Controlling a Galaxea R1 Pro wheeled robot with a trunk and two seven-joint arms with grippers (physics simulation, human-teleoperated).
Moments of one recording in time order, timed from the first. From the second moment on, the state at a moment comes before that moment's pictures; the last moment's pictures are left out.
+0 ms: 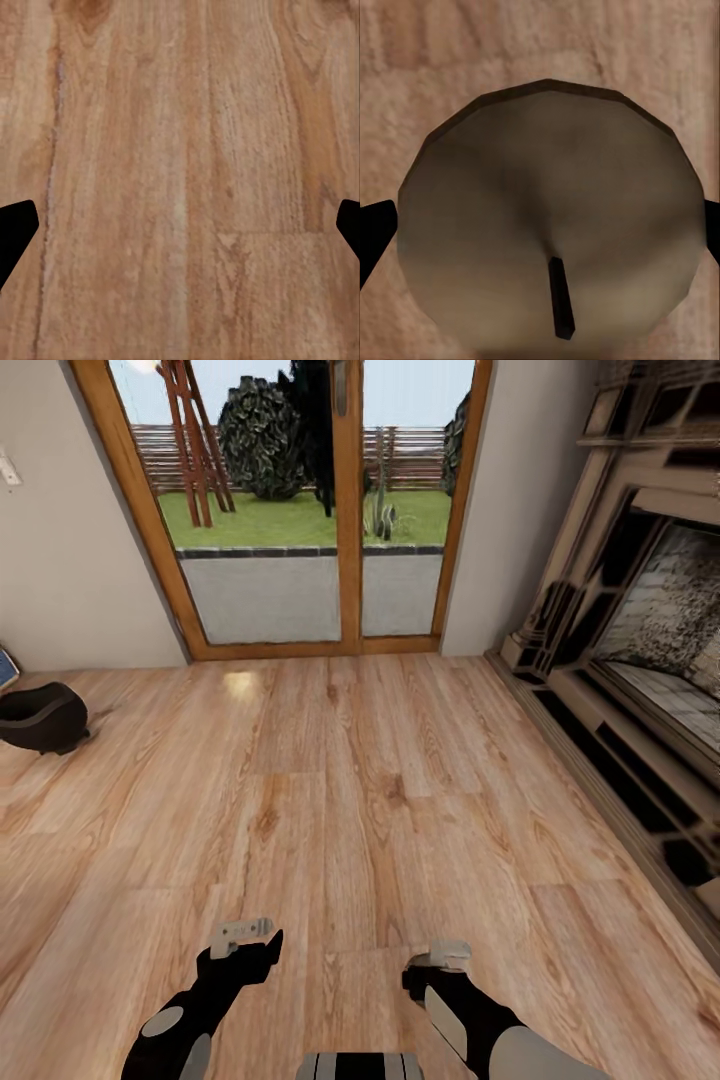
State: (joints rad) left arm -0.02 -0.05 -0.08 -1.59 0.16 0.50 0.11; right arm -0.62 0.14 0.37 -0.29 -0.43 0.21 -0.29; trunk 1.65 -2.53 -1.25
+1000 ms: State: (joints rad) left arm -0.02 -0.05 -0.09 -1.58 0.16 0.50 0.11; right arm -0.61 0.13 0.37 -0.38 -0.43 0.21 -0.29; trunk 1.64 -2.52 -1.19
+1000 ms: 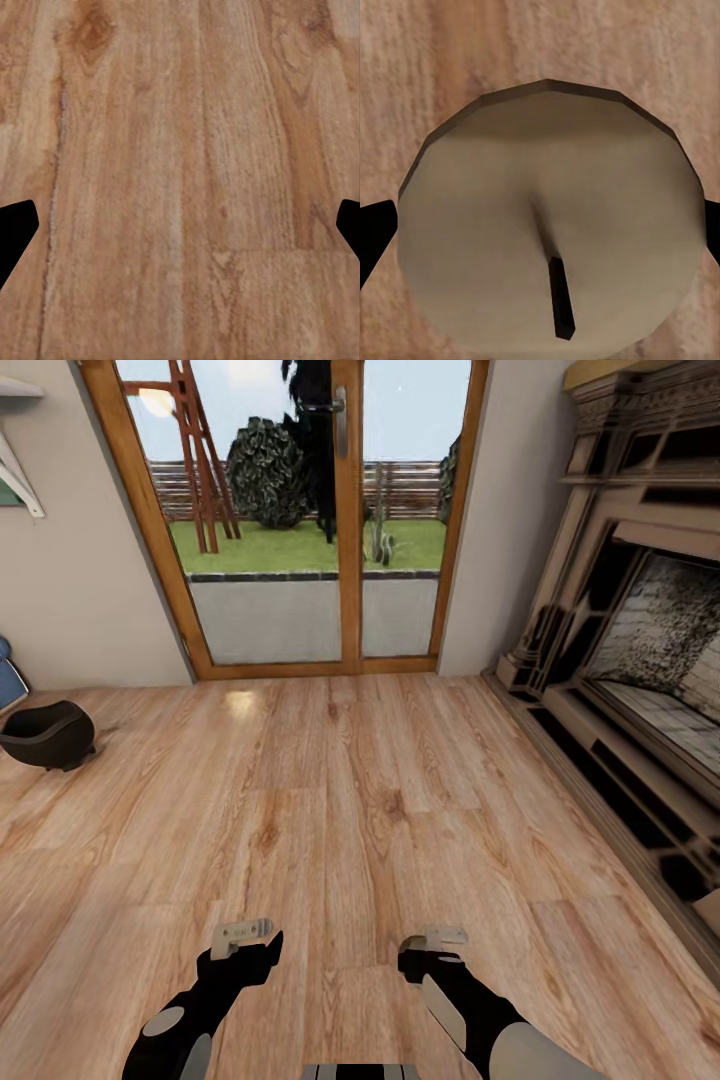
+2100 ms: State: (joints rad) left arm -0.03 -0.06 -0.08 -1.57 0.16 0.56 0.11; right arm -0.61 0.13 0.37 -0.38 -0.43 0.21 -0.29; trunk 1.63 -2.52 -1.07
